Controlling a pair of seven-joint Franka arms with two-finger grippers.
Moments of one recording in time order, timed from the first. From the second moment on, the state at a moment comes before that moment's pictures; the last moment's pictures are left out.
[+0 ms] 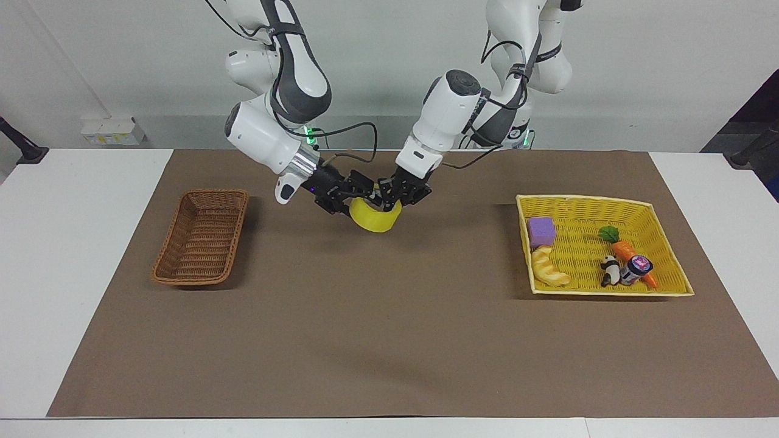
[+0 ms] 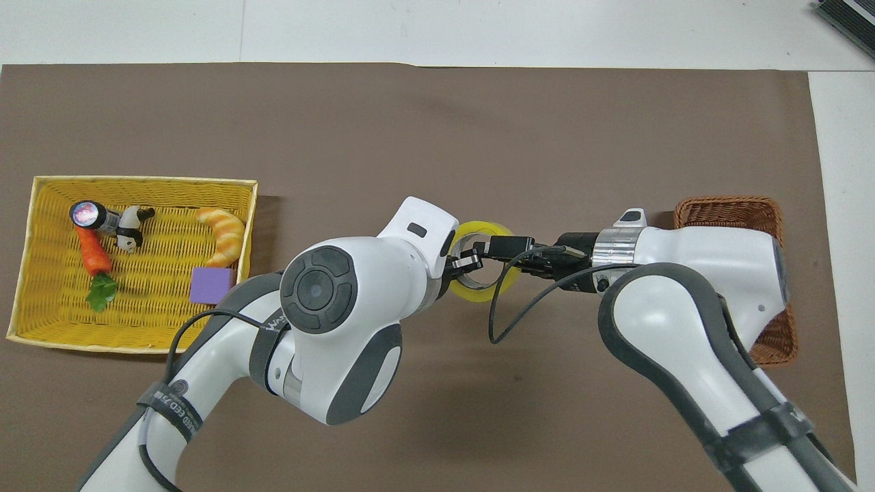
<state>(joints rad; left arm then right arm) -0.72 0.16 0.00 -1.92 -0.31 2.42 -0.73 0.33 0.01 0.00 -2.17 1.07 2.32 -0.18</state>
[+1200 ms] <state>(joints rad) -0.71 0.17 0.03 -1.90 -0.31 2.42 -0.72 0.33 0.02 -0.01 -2.17 1.03 2.34 -0.19</state>
